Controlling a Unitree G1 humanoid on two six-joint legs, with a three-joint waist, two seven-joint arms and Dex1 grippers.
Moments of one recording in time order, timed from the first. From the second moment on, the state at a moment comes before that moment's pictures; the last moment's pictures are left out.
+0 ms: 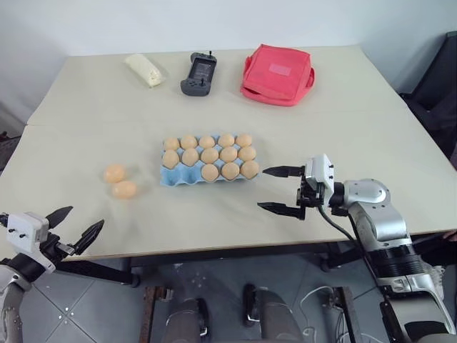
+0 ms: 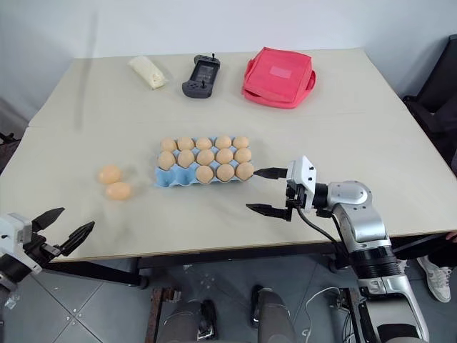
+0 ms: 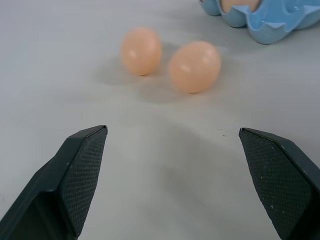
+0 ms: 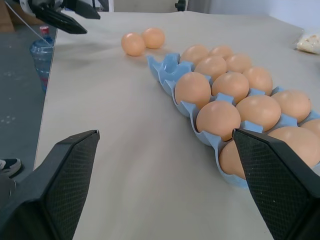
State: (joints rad) left arm 0.20 0.62 0.60 0.01 -0.43 0.09 -0.74; right arm -0.49 -0.54 0.05 0.13 0.38 0.07 1.23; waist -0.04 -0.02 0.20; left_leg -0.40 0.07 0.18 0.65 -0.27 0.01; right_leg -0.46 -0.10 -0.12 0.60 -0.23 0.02
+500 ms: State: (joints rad) left arm -0.15 0.56 0.32 0.21 -0.31 0.05 -0.67; right arm -0.45 -0.55 0.07 0.03 0.38 0.12 1.23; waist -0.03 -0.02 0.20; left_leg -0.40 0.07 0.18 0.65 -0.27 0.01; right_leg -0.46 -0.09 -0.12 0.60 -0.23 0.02
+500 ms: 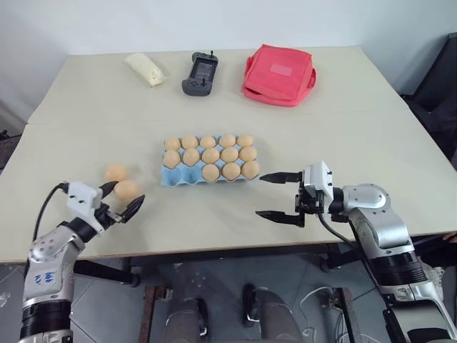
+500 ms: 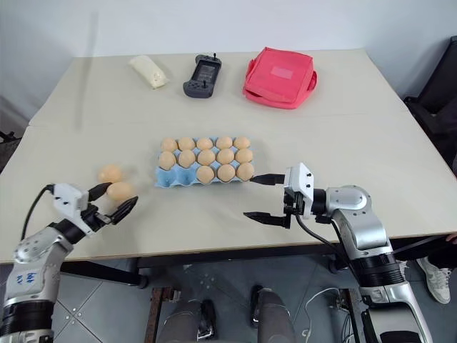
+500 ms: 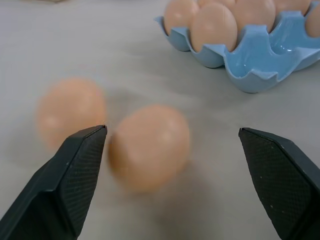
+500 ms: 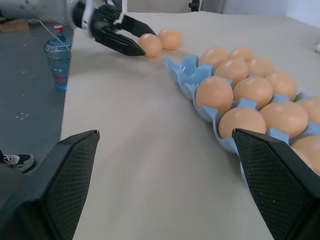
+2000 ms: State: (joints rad) left arm -0.60 0.36 0.03 0.37 -0.25 0.01 -0.73; right arm -0.21 -0.59 -0.02 -0.15 0.39 0.18 1.01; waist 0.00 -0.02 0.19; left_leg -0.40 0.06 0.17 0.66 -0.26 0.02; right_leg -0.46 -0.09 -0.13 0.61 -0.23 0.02
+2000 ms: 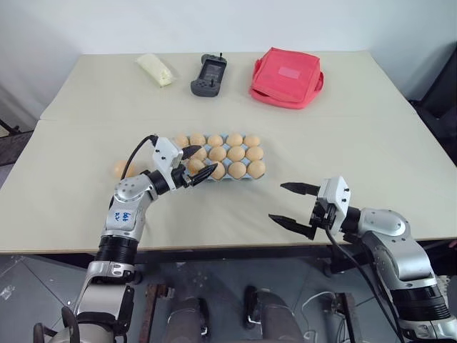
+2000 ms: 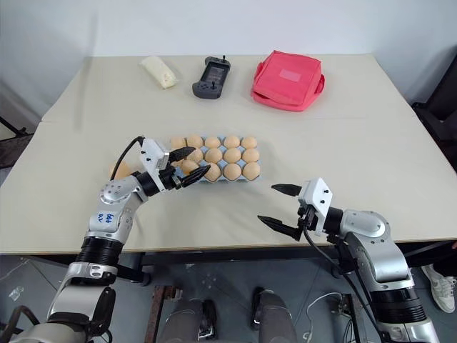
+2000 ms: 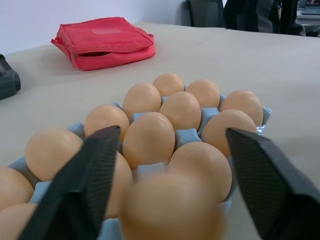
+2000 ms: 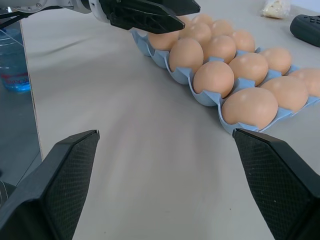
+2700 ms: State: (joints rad) left arm 0.06 0.59 0.46 0.01 -0.38 0.05 -0.72; right arm -0.32 -0.54 0.03 -0.15 0.43 0.16 1.09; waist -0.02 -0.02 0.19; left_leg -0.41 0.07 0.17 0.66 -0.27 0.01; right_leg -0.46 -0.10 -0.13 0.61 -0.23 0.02
